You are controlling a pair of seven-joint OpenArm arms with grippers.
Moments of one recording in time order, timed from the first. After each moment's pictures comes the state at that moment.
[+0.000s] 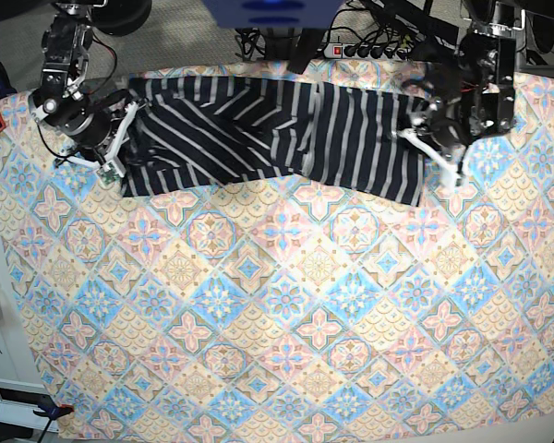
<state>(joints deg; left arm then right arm) 18.4 -21.8 -7.9 95.2 -38.5 3.2 59.4 -21.2 13.2 20.1 100.4 1.9 41.6 -40.8</state>
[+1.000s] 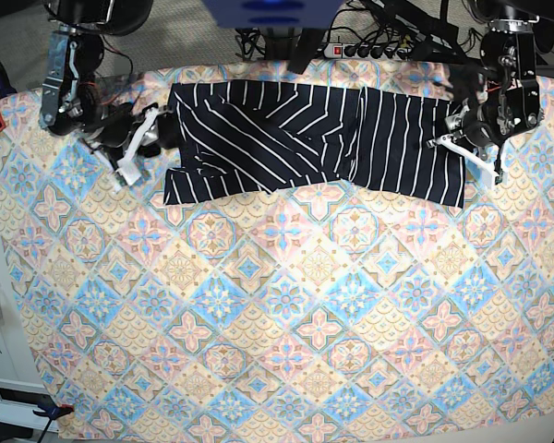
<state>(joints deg) 19.6 -22.8 -13.5 95.0 -38.0 3.5 59.5 -16.4 13.6 14.3 88.8 32.0 41.1 -54.9</state>
